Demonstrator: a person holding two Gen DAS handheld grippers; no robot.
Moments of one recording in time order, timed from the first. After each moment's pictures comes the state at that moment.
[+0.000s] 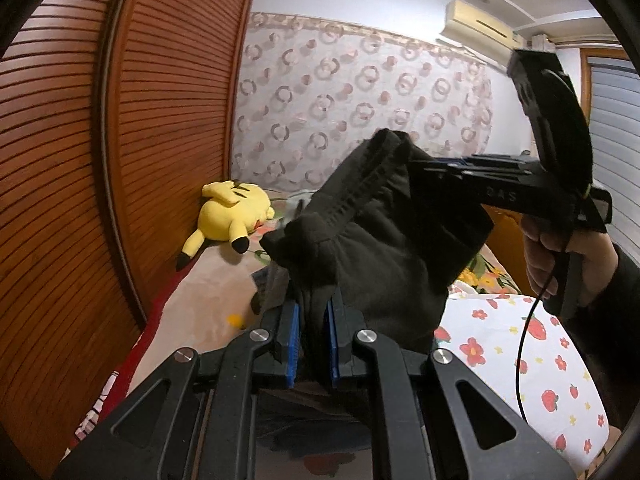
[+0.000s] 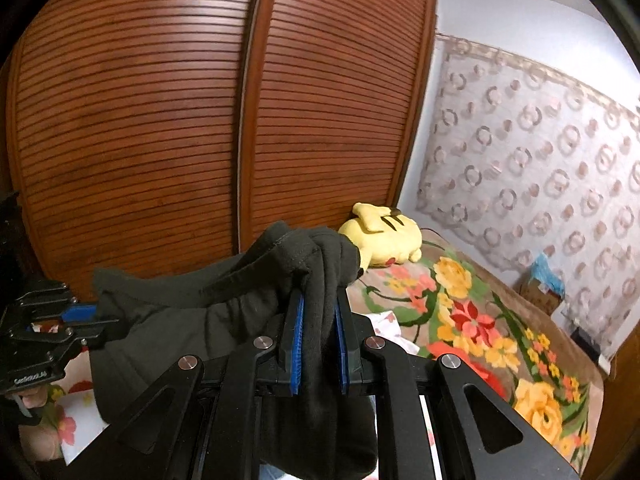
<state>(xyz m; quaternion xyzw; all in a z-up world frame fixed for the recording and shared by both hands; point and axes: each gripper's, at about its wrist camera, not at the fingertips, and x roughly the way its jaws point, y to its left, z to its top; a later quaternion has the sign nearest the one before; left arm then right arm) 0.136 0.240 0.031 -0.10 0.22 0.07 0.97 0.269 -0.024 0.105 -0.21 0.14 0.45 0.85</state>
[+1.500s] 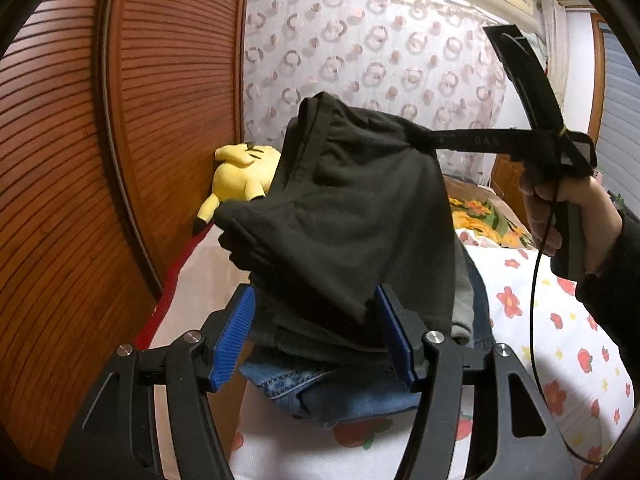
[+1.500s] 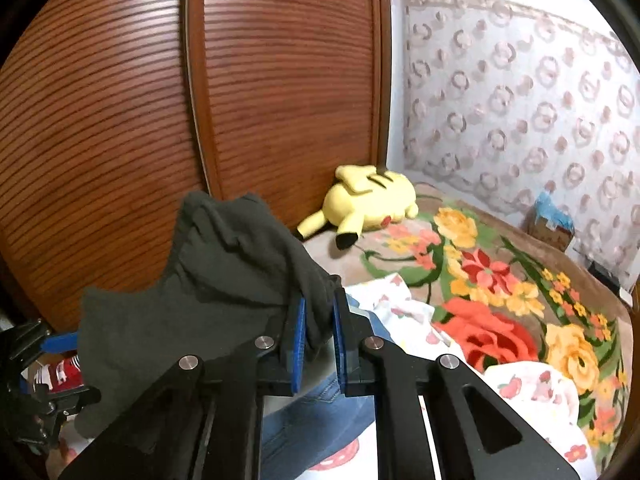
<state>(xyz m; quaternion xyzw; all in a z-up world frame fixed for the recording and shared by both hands) 0.145 0.241 -0.016 -0.08 0.29 0.09 0.95 0.336 -0.039 0.069 -0.13 0.23 0.42 0.87</state>
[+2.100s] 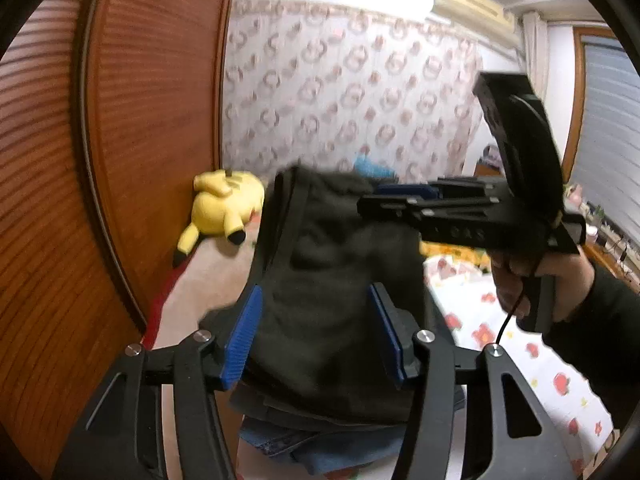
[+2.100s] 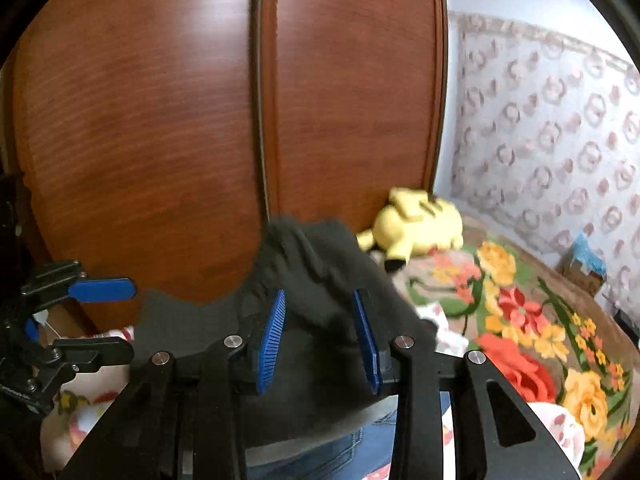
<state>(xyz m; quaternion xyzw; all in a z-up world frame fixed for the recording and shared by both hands) 0.168 0.250 0.022 -0.08 0.27 0.05 0.96 0.300 0.007 0.074 -0.17 0.20 0.49 0.83</state>
